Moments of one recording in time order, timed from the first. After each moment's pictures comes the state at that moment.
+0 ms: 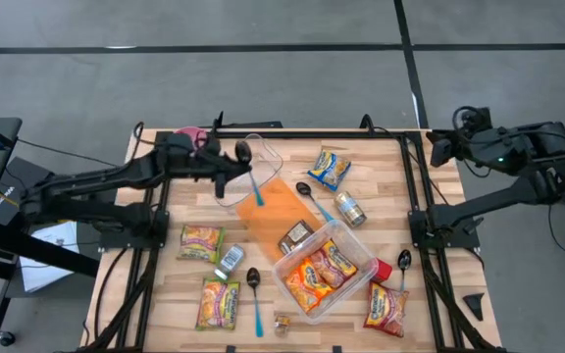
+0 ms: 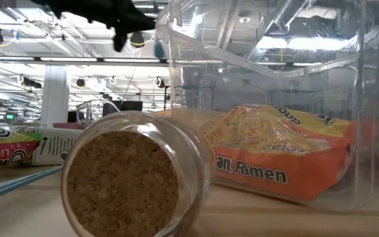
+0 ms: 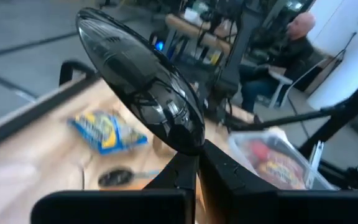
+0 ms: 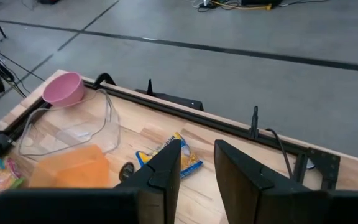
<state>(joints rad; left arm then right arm) 0.36 1.00 0.75 0.06 0.20 -0.33 0.09 0.85 1.58 -1.57 0.84 0.94</state>
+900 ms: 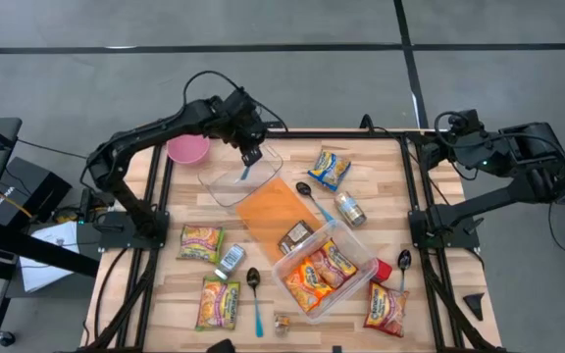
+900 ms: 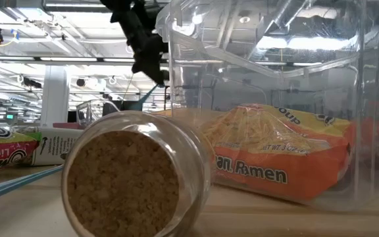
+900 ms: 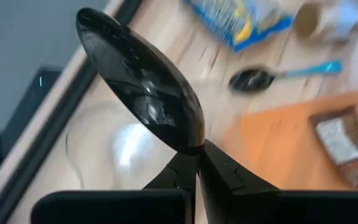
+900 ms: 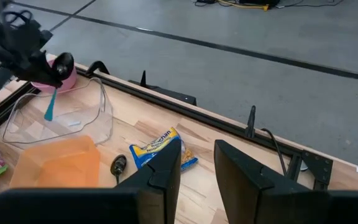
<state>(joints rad) 0.58 1.66 1.49 -0.87 0.11 0.08 0.10 0.90 1.58 -1.57 0.84 0.91</state>
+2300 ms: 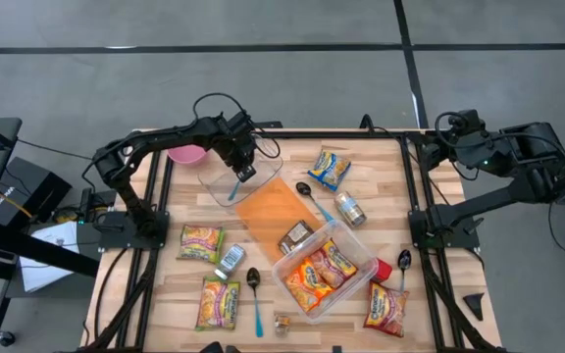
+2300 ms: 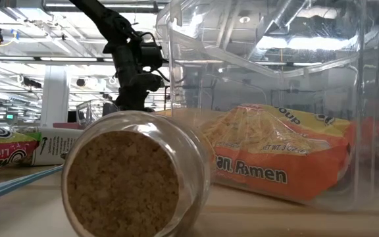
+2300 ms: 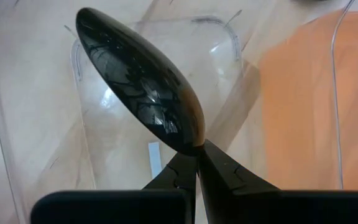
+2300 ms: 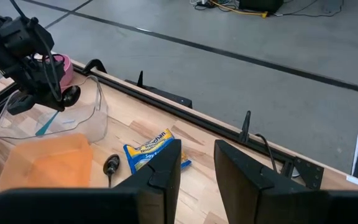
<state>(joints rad) 0.62 1.71 1.20 -0.75 0.16 0.02 0.10 0.90 1.58 -1.57 0.85 0.86</state>
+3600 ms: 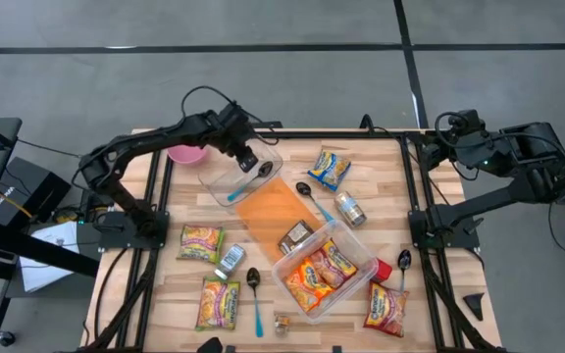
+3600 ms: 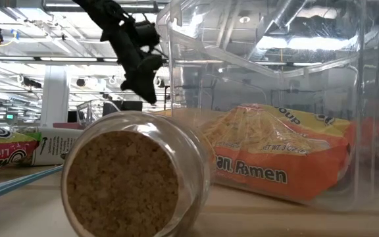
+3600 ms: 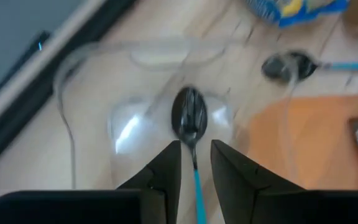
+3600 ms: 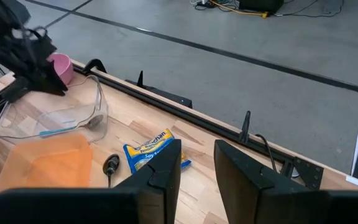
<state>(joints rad) 0.62 1.58 1.20 -0.61 0.10 -0.03 0.10 0.90 1.58 -1.57 0.85 0.85</state>
